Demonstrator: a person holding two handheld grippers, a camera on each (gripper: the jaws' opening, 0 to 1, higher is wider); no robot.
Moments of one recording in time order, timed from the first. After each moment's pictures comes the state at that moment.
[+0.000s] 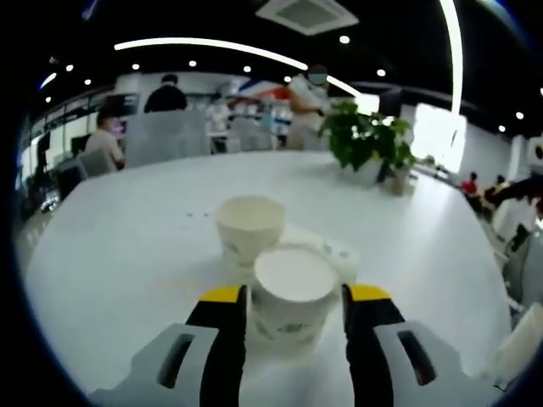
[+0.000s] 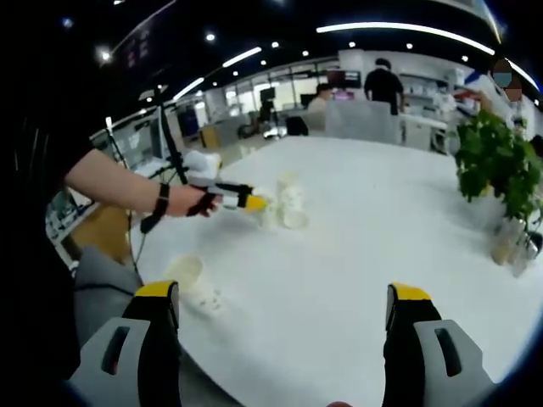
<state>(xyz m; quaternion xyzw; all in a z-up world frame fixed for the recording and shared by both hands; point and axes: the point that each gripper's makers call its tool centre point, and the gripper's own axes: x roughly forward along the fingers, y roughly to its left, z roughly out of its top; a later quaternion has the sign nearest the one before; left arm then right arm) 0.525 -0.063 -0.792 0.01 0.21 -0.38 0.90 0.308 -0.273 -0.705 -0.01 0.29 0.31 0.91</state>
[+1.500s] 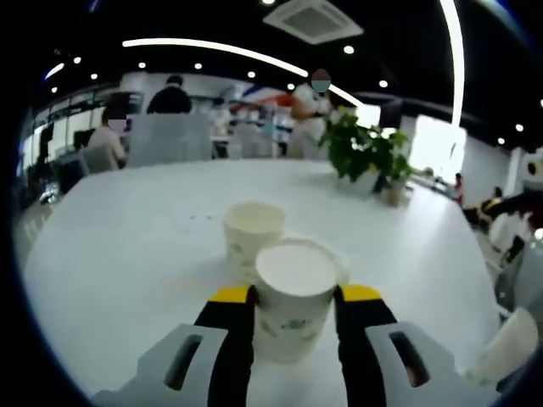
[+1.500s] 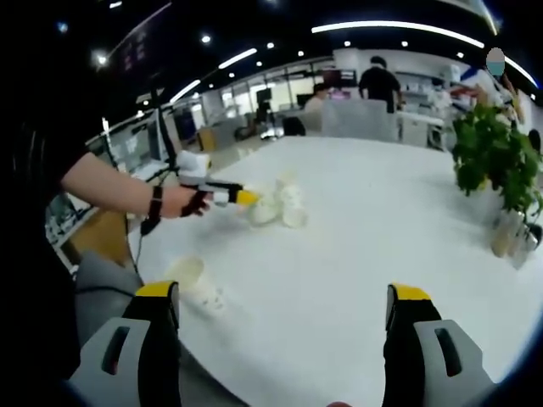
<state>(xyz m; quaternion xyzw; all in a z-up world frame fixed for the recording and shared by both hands) 0.509 -0.051 -0.777 -0.02 0.20 -0.38 0.90 0.305 -0.272 -0.707 0.00 0.29 0.30 0.91</state>
